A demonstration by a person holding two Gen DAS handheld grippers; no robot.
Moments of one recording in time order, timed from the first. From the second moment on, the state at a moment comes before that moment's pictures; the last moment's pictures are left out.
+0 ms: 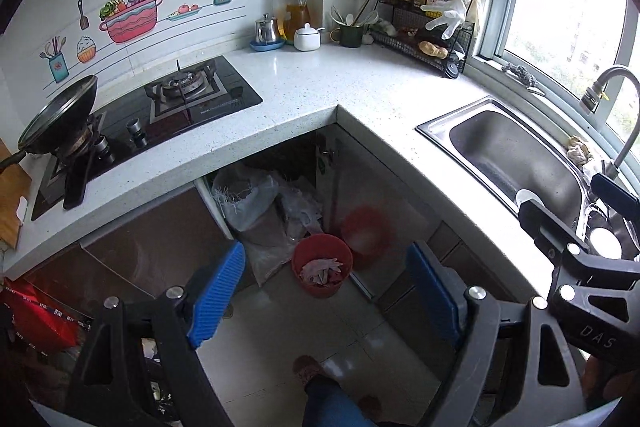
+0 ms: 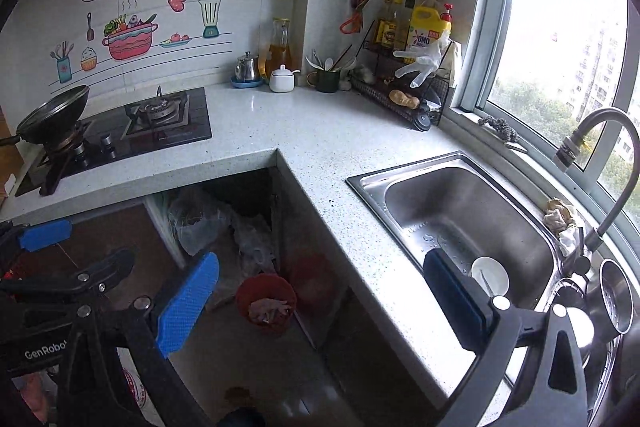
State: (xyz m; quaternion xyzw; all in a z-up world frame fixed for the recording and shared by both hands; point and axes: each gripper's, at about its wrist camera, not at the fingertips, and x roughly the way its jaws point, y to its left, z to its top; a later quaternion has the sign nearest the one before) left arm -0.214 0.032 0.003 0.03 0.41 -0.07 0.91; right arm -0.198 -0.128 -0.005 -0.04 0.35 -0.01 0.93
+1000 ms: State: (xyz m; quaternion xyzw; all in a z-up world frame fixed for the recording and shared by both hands) left arm -0.271 0.024 0.023 0.02 0.36 -0.06 0.93; right arm -0.244 -0.118 0.013 -0.04 0.33 -0.01 0.94
